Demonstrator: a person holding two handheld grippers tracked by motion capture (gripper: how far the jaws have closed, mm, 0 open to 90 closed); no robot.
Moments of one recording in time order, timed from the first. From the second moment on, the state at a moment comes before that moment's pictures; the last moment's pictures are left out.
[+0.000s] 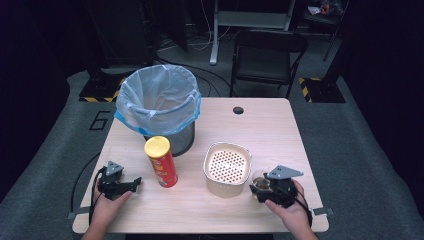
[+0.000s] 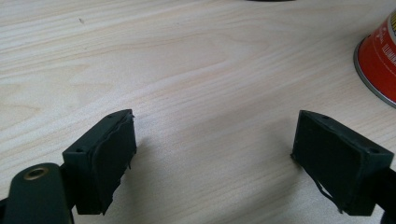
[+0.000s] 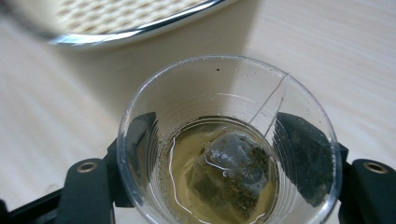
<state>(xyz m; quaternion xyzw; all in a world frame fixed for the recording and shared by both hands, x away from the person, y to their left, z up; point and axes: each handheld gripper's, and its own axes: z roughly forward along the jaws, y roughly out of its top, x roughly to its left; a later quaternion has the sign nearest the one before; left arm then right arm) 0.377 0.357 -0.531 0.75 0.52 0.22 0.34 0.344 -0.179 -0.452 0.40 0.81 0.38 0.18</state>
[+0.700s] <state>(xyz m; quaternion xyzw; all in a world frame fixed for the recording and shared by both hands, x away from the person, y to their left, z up) 0.378 0.357 -0.531 0.75 0.51 0.22 0.34 0.457 -0.208 -0.464 0.41 0.81 0.36 0.21</state>
